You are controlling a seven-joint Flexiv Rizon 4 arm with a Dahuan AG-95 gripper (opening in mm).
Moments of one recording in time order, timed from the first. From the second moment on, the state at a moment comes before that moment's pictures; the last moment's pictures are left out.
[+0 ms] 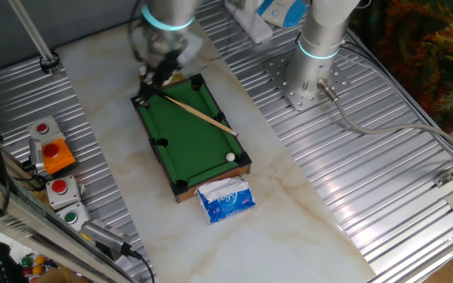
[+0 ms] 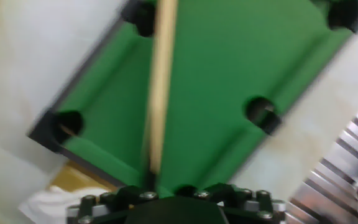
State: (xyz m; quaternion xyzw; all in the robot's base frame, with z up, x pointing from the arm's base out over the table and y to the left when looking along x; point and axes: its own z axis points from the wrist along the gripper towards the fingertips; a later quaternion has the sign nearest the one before) arm 0.563 -0.033 0.178 0.86 -0.50 0.10 0.05
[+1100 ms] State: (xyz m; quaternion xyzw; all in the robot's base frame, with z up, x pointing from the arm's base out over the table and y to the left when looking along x) arm 0.581 -0.024 0.189 0.55 -0.84 0.03 0.06
